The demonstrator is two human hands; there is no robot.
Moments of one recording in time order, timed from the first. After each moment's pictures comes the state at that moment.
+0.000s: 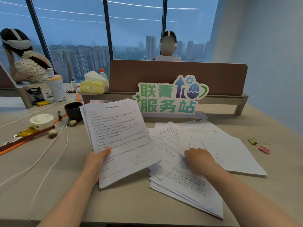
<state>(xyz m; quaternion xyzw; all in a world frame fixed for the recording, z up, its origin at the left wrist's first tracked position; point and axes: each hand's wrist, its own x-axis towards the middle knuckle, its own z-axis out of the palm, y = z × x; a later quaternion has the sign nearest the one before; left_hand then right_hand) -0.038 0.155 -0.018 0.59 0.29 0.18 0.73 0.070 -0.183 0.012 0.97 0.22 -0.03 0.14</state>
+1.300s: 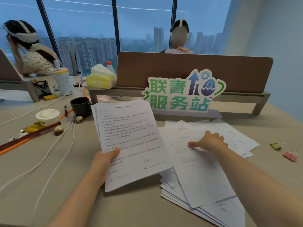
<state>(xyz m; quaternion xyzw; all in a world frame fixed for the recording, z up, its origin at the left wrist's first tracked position) -0.036 0.154 -0.007 0.56 0.28 0.12 0.77 0.162 -0.160 0.025 0.98 -0.10 -0.12 -0.13</state>
